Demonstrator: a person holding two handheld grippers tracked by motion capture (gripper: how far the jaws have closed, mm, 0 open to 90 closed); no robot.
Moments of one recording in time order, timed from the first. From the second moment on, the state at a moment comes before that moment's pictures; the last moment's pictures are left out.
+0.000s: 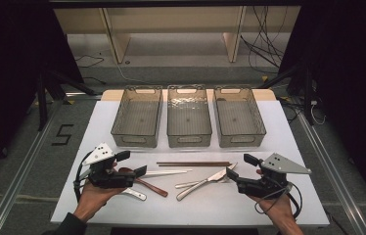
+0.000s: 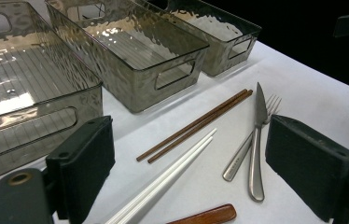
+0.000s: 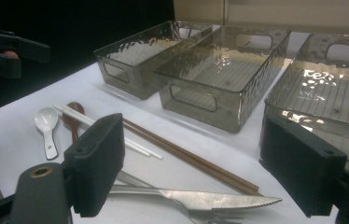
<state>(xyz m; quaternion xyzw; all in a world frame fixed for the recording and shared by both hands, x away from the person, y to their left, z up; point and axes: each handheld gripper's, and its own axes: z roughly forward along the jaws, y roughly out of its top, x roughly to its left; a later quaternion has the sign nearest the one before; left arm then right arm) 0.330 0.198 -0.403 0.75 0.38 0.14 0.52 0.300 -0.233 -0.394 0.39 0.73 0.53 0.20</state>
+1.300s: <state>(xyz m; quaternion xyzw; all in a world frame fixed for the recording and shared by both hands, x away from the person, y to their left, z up) 0.380 0.170 -0.395 0.87 0.34 0.09 0.34 0.301 -0.232 -0.392 0.38 0.74 0.52 0.18</state>
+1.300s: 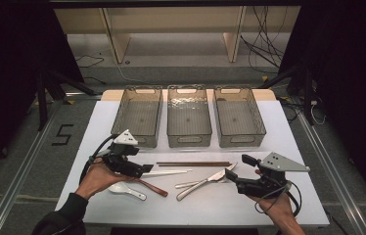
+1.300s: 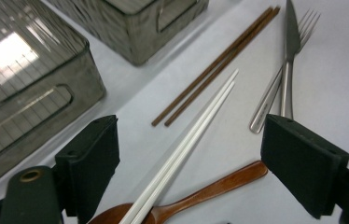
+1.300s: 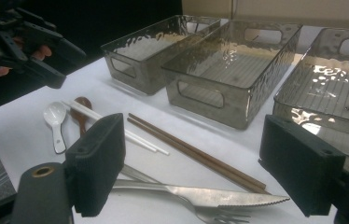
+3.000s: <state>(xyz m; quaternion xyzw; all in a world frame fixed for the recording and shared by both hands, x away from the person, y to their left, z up) 0.399 0.148 -0.449 0.95 0.26 0.04 0.16 0.304 -0.229 -0.395 0.37 0.76 0.51 0.15</state>
